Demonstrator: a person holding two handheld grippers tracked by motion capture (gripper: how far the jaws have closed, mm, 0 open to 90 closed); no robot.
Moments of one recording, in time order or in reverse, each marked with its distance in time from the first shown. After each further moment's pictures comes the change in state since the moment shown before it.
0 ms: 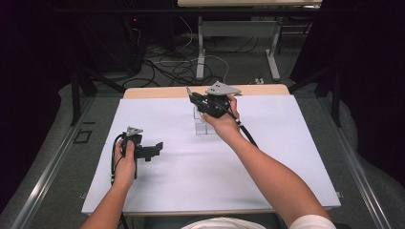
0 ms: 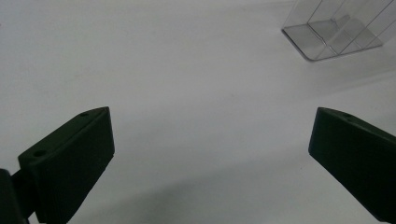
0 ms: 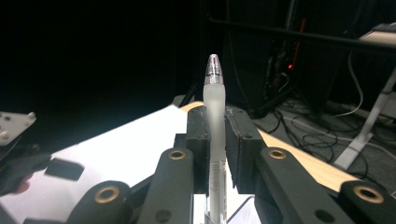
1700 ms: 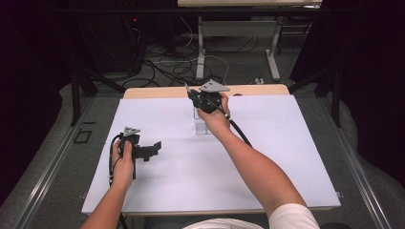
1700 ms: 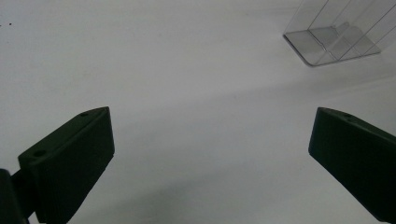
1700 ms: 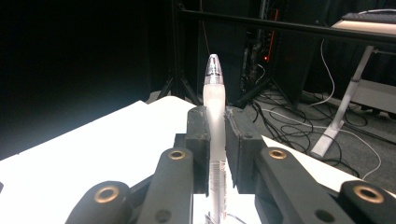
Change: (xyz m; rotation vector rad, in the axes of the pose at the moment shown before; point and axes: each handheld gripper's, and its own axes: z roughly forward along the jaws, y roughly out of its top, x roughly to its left) left arm 0.002 -0.001 -0.005 -0.015 0.002 -0.029; right arm -0.016 -0.020 0.047 0.024 -0.098 0.005
